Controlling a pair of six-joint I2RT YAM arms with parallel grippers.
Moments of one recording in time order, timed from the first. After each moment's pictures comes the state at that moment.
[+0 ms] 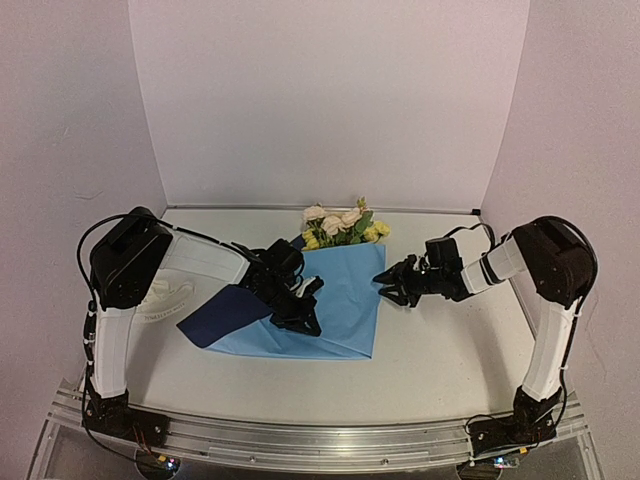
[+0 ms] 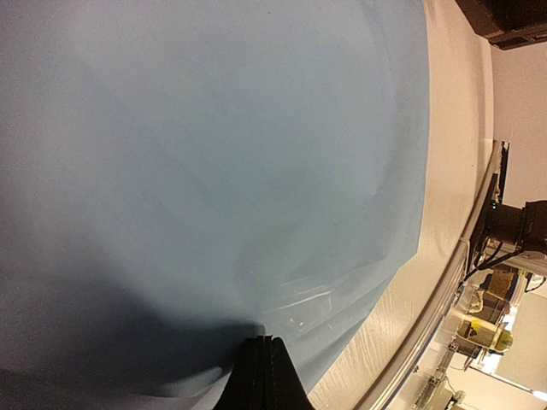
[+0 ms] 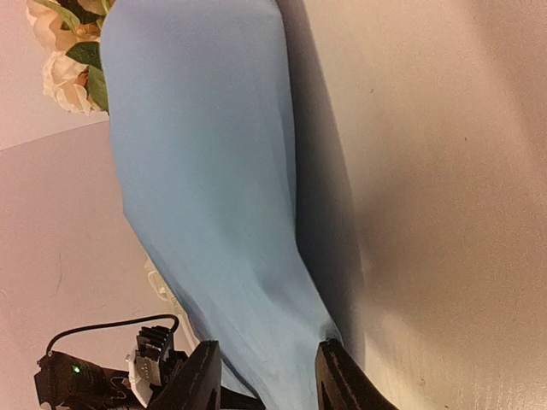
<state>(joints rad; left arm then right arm) -0.81 2.11 1.34 -0.33 0.60 -0.51 0.39 1.97 0.90 0.41 -0.56 1.19</state>
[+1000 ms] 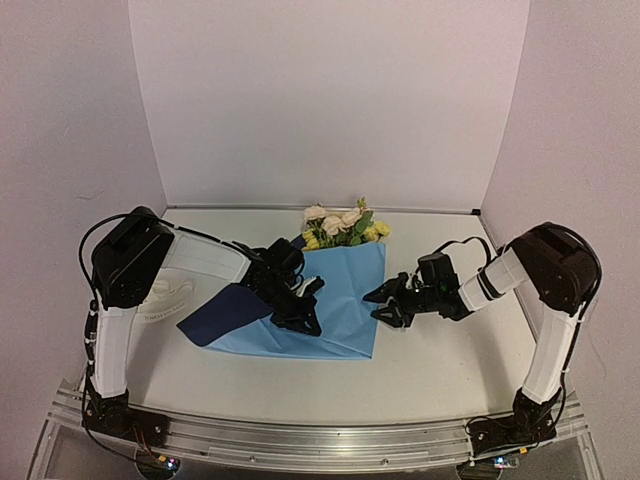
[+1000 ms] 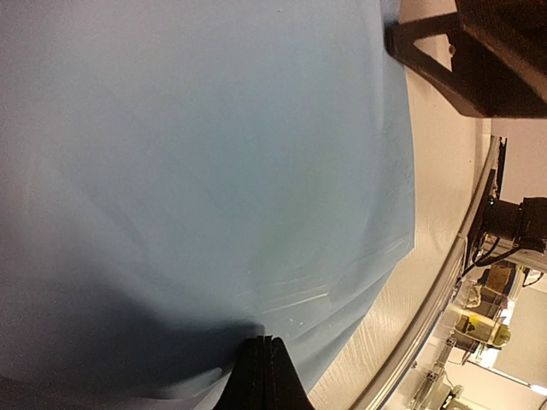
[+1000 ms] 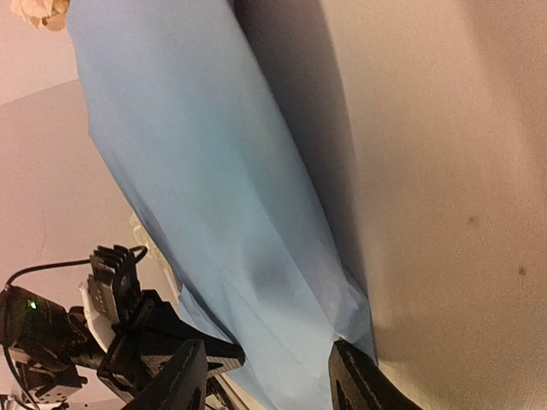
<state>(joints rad) -0.80 2.12 1.36 -0.35 0.62 -0.50 0.48 1.93 0.77 0.49 -0.57 1.25</state>
